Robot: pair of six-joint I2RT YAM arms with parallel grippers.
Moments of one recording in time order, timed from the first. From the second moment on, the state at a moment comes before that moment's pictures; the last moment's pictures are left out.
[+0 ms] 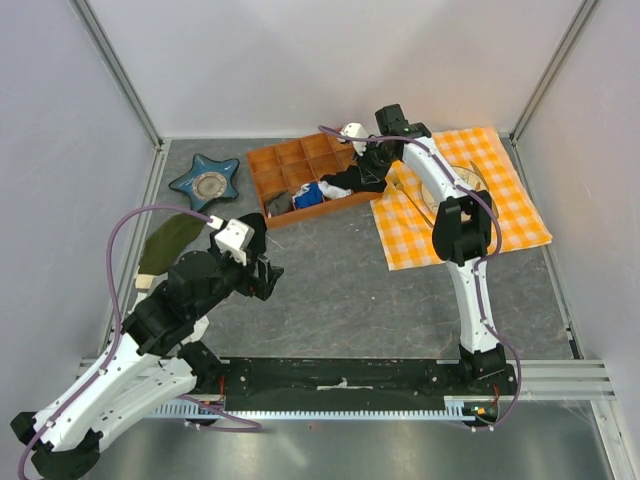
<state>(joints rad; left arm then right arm) -0.73 0.57 0.73 -0.50 -0.13 -0.16 0.32 2.41 2.30 -0.91 -0.38 -0.72</state>
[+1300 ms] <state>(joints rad) -0.73 0.62 0.73 -0.50 -0.10 -0.14 0.36 2.52 2.31 -0.78 -0.16 -0.57</state>
